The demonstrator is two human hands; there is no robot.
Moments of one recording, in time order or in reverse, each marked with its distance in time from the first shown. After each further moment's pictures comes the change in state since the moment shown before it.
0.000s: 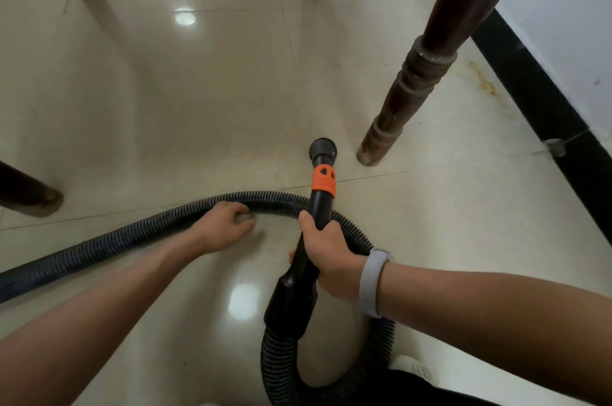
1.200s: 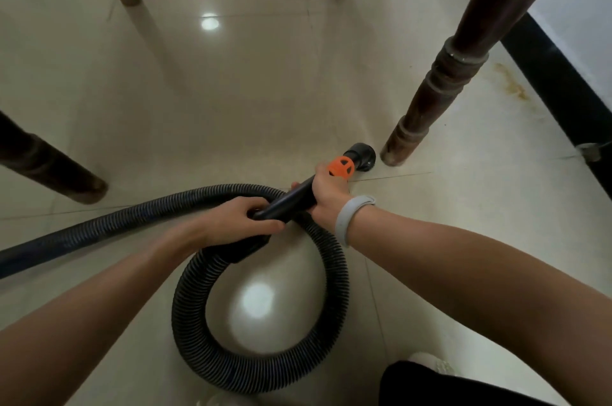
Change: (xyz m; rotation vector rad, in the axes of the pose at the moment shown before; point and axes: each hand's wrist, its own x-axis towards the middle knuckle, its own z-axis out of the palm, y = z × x) left_hand -0.054 0.008 -0.046 -0.348 -0.254 0.082; right_hand 0.023 -0.055 0.045 0.315 0.075 0.095
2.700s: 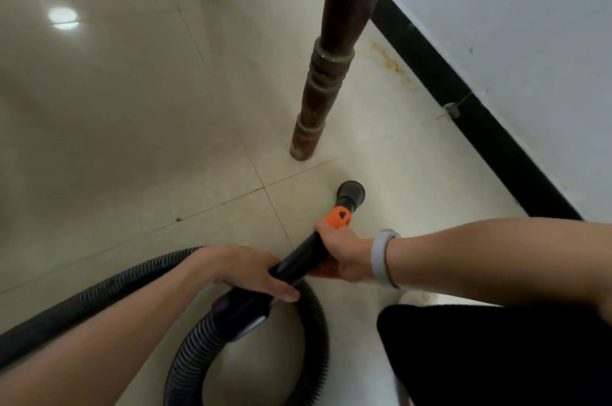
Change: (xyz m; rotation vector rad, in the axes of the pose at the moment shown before) left_hand 0.064 0.069 0.079 0.469 -0.713 0.049; right_hand -0.021 0.001 -0.140 -0.192 0.111 0.161
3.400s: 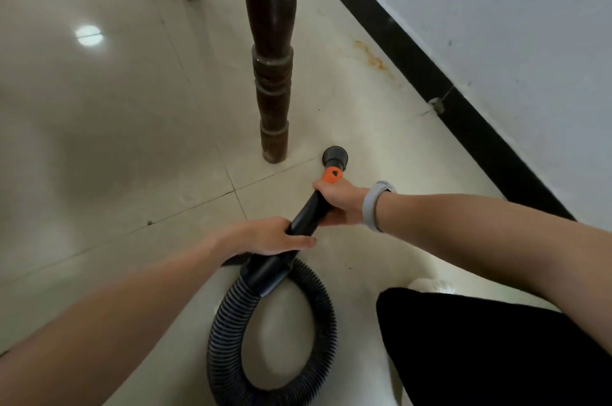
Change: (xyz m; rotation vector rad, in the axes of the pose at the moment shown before) left_hand 0.055 0.105 -0.009 0.033 0.297 -0.118; right_hand 0.036 -0.071 -0.085 -0.212 -0.048 -0.157
